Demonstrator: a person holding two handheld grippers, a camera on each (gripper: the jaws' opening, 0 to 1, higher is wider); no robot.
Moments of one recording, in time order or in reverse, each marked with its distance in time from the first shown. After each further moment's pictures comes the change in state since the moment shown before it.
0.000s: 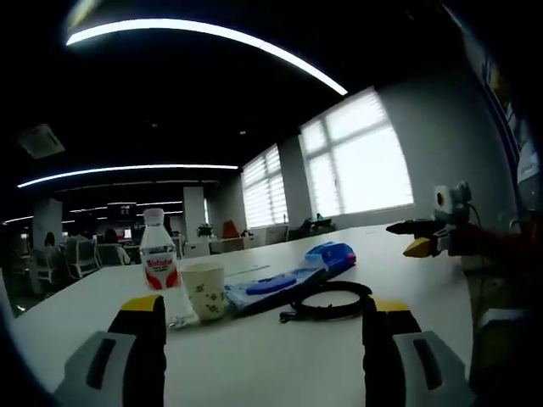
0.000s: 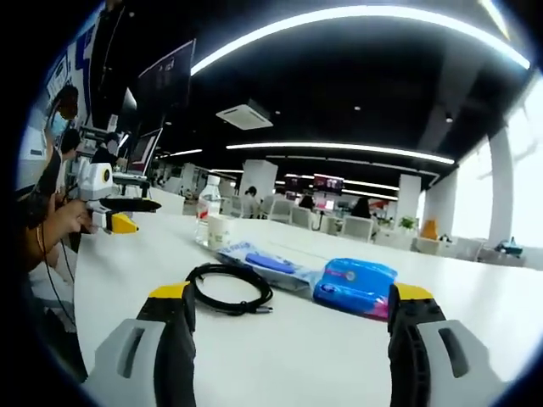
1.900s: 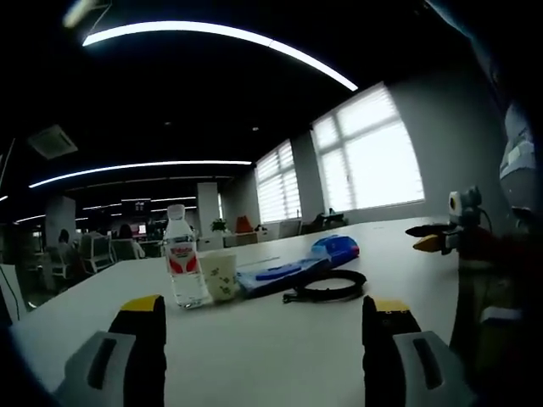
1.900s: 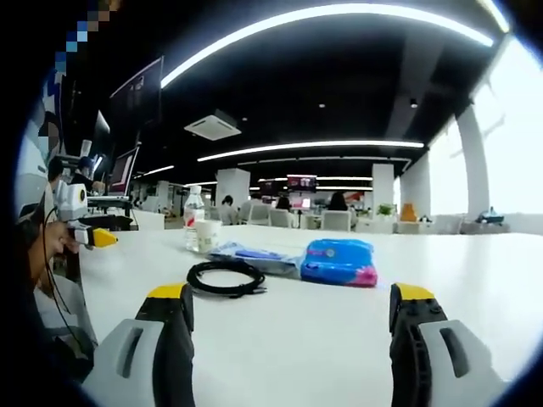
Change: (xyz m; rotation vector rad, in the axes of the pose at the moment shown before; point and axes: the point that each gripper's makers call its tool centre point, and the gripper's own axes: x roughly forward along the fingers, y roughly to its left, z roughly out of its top) left arm -0.041 -0.004 -0.005 0.007 0.029 0.076; right arm -0.041 -0.007 -0.020 0.124 -0.012 -0.128
